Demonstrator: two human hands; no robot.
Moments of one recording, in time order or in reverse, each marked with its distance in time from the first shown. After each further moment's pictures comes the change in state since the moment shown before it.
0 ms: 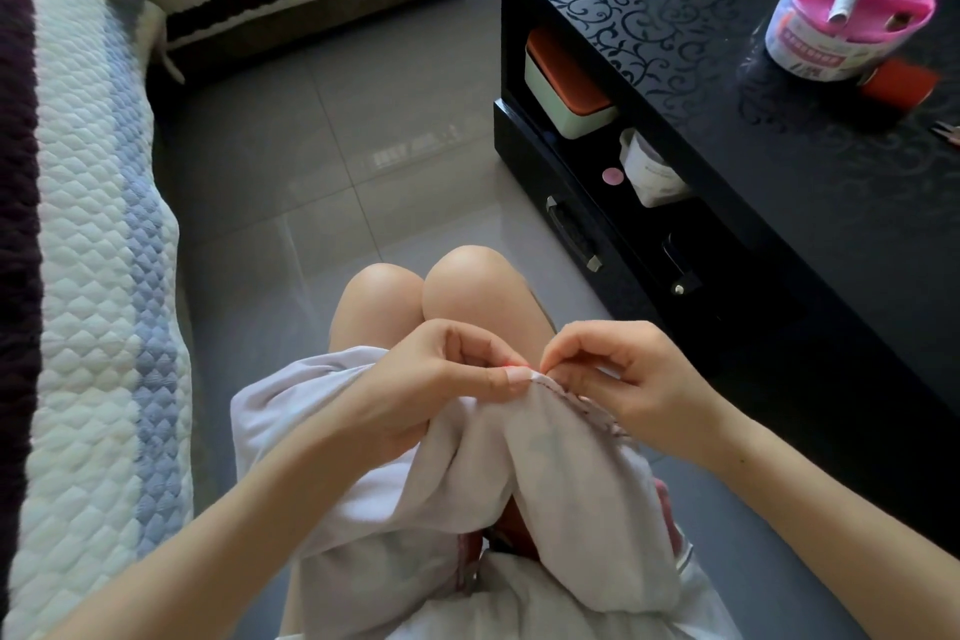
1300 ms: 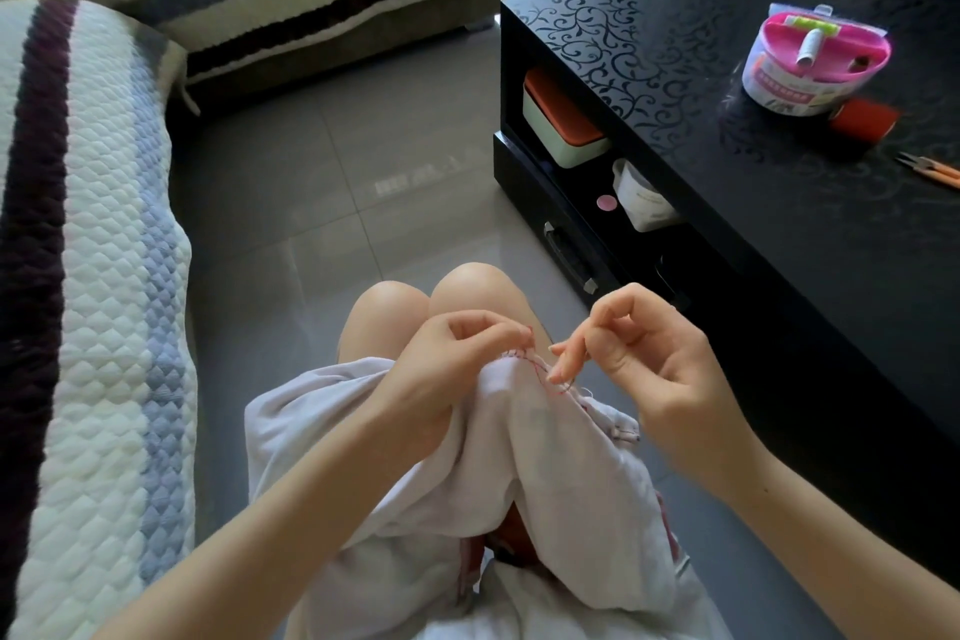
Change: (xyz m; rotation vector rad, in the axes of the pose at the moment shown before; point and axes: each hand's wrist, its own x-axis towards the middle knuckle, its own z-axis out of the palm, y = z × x) left_hand 0.012 -0.002 0.017 0.060 0.344 0.103; right_hand -0.016 -0.032 0.004 0.204 0.294 -0.017
